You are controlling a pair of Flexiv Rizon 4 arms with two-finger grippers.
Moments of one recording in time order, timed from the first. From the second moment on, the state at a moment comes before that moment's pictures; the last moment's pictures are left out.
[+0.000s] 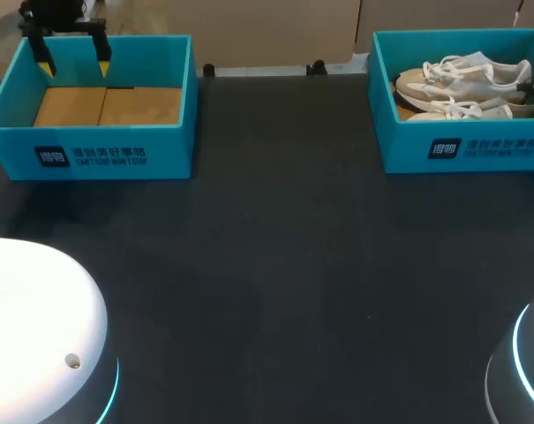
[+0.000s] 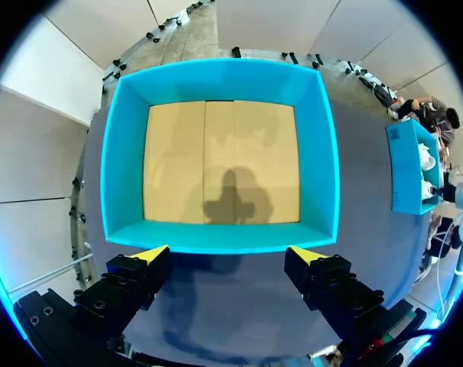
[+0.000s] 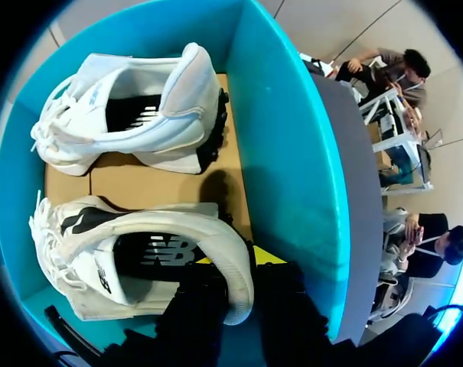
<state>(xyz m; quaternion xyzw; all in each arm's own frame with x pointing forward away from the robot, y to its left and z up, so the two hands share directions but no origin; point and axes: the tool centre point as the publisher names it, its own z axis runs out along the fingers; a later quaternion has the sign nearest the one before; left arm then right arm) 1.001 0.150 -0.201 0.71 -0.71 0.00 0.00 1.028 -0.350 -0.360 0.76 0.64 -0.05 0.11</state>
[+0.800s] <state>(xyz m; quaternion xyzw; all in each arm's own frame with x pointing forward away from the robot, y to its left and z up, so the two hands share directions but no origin) 1.001 0.150 -0.201 0.71 -0.71 0.00 0.00 1.030 -0.336 -0.273 0.75 0.65 -0.07 0.14</state>
